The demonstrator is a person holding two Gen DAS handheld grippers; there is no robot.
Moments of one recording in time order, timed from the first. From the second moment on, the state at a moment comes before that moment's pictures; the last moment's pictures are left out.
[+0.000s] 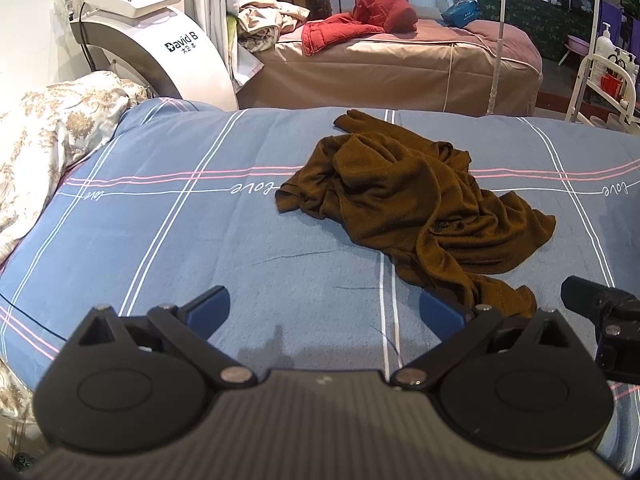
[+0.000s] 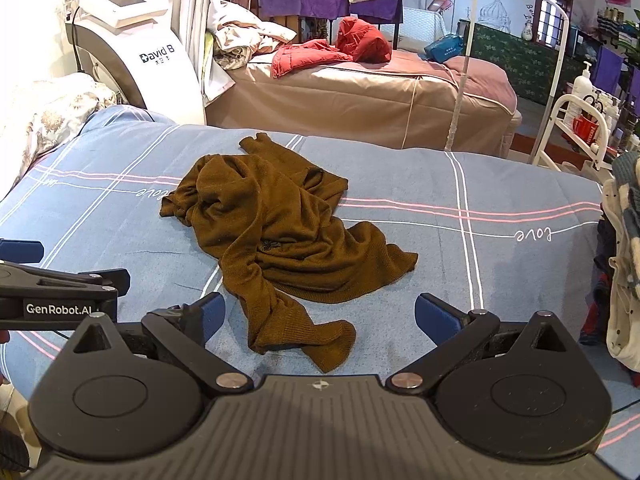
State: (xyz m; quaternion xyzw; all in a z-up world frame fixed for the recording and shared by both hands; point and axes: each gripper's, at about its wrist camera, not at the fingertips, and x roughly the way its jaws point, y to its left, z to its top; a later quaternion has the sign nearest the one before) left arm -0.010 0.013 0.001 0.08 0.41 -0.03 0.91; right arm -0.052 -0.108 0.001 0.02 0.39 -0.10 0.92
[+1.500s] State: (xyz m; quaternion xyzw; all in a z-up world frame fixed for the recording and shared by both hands) left arm -0.007 0.017 -0.006 0.08 0.42 -0.02 0.90; right arm -0.049 -0.101 -0.003 0.01 0.40 -0.09 0.91
